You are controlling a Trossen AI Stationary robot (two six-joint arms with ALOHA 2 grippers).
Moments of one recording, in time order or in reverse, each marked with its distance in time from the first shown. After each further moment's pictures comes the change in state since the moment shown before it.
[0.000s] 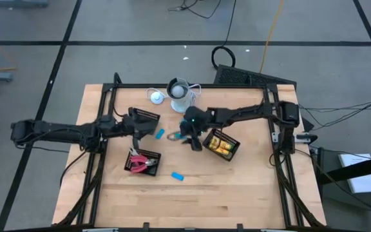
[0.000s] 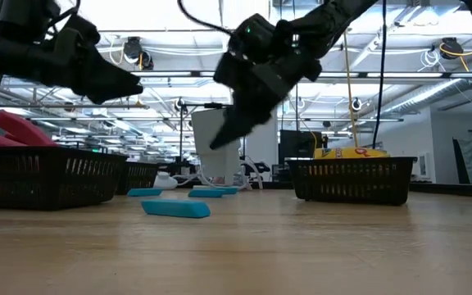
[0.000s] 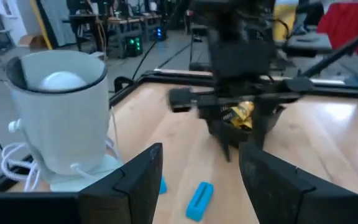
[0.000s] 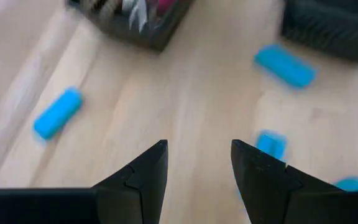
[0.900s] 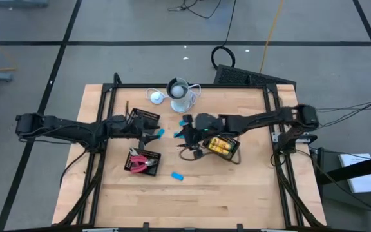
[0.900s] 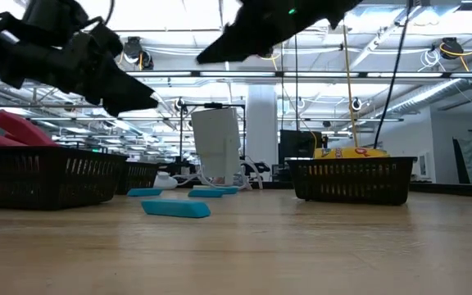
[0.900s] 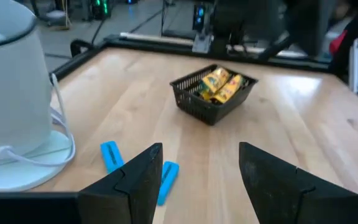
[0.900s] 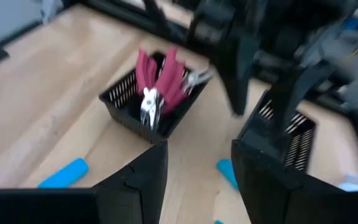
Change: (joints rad) left arm -0.012 0.275 0.081 0.059 0.118 -0.066; right arm 0.165 -0.194 -0.046 0.154 0.242 -0.159
